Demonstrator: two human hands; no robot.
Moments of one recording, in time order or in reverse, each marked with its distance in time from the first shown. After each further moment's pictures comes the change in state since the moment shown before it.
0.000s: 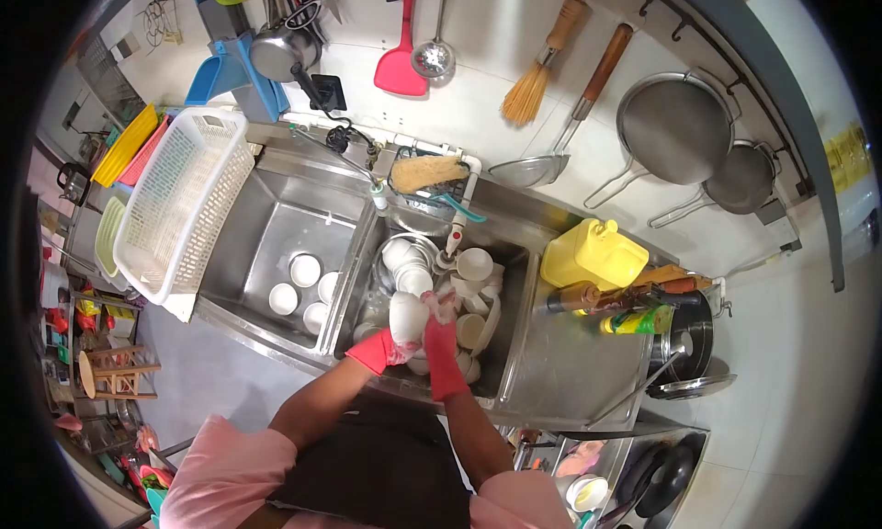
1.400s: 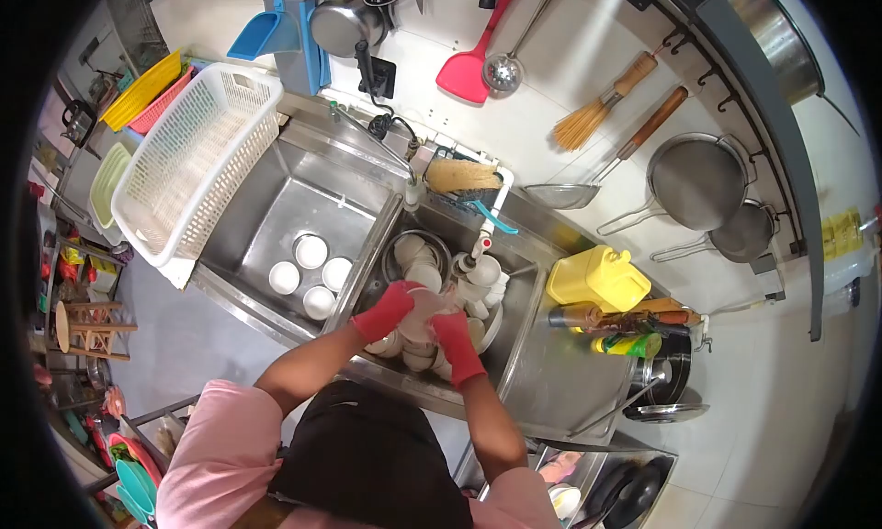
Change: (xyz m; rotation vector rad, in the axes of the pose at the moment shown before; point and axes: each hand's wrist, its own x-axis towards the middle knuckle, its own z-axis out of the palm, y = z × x) left_hand -0.012 0.043 -0.013 0.832 0.245 0.842; right_hand 0.005 -0.035 0.006 -0.533 -0.242 0.451
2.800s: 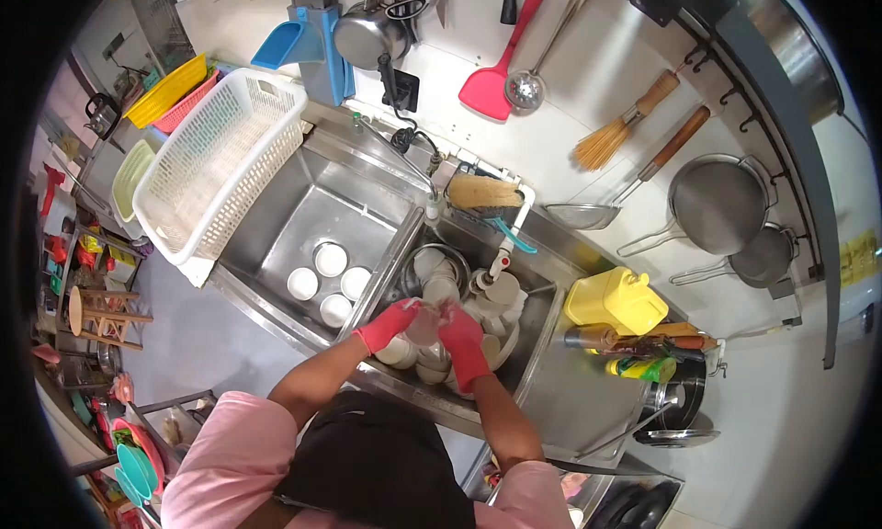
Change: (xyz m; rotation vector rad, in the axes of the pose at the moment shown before) left_hand -0.023 0.053 -0.014 0.336 0.063 -0.322; right_hand 0.026 -0.014 0.014 -0.957 0.025 -0.494
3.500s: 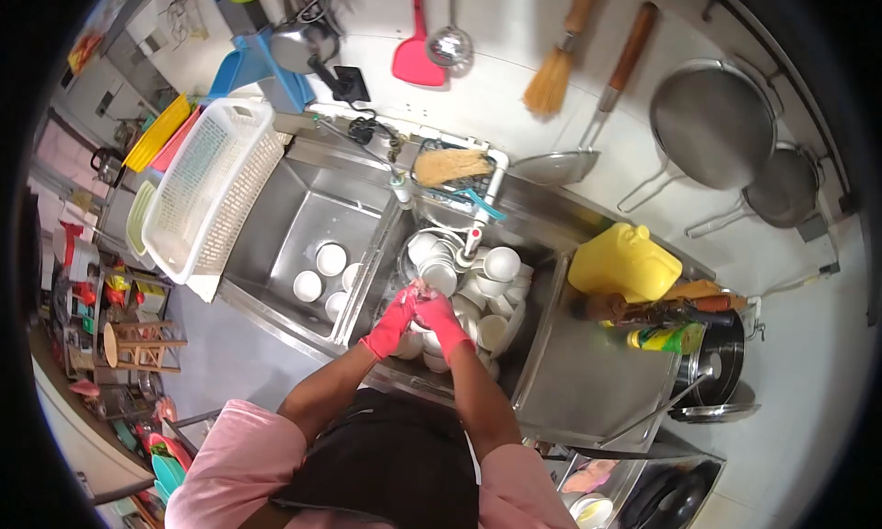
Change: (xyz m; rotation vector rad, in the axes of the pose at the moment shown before) left_hand 0.014 -0.036 0.062 -0.023 0.281 -0.005; right_hand 0.037 0.047 0.082 0.773 -0.153 0.224
